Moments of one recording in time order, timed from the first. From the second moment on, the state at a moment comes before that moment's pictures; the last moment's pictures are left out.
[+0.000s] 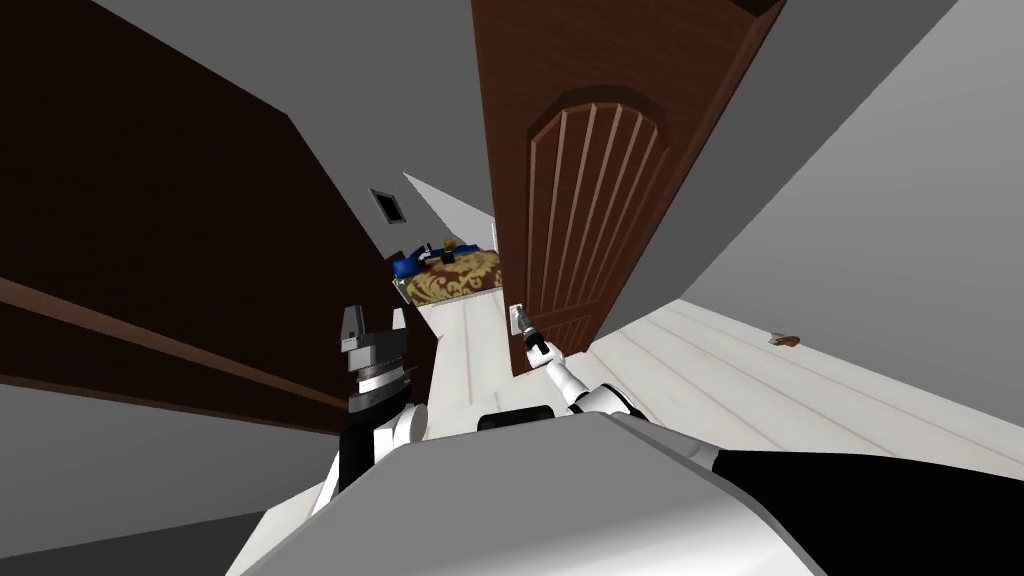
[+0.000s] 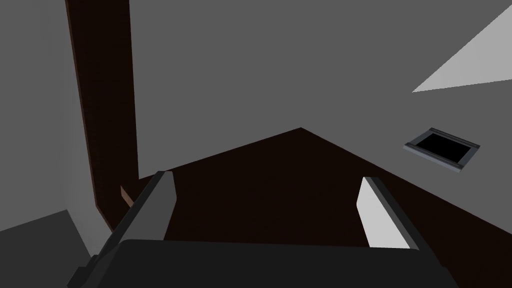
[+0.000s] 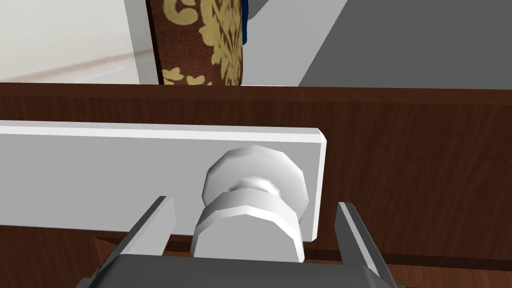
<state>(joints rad) -0.42 0.02 0.12 -0.76 -0.01 -0.43 -0.04</state>
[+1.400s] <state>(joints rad) -0.41 -0.03 0.07 -0.78 -0.02 -0.41 -0.02</state>
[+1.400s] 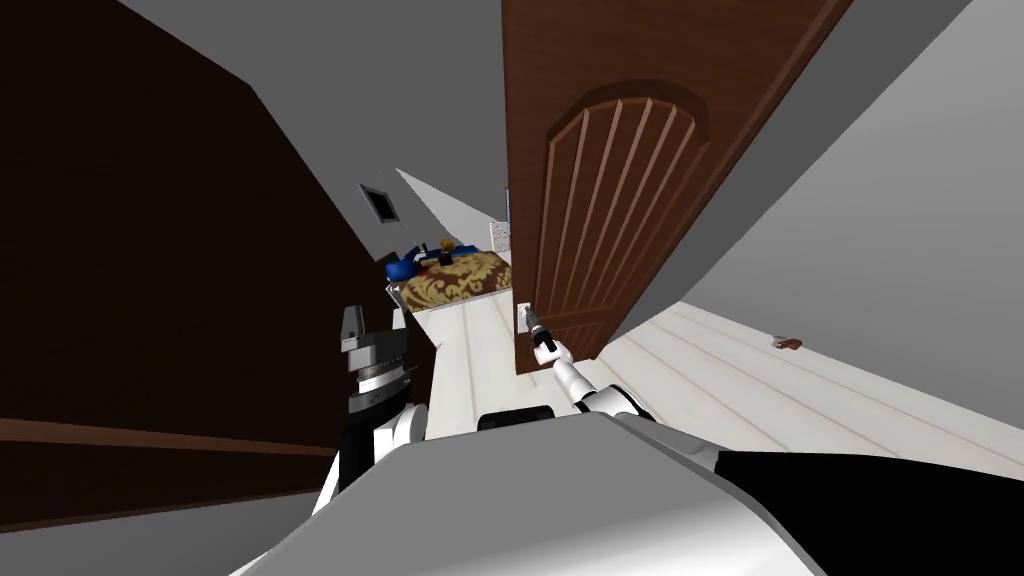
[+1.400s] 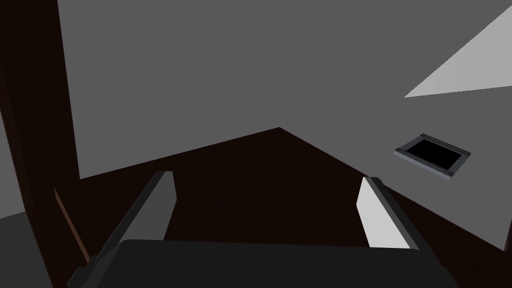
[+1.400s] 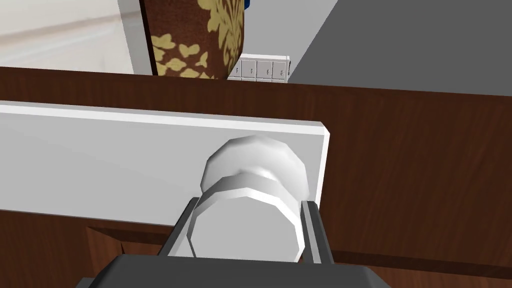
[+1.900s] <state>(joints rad) -0.41 -0.07 0.02 -0.75 -0.04 -0.43 -0.02</state>
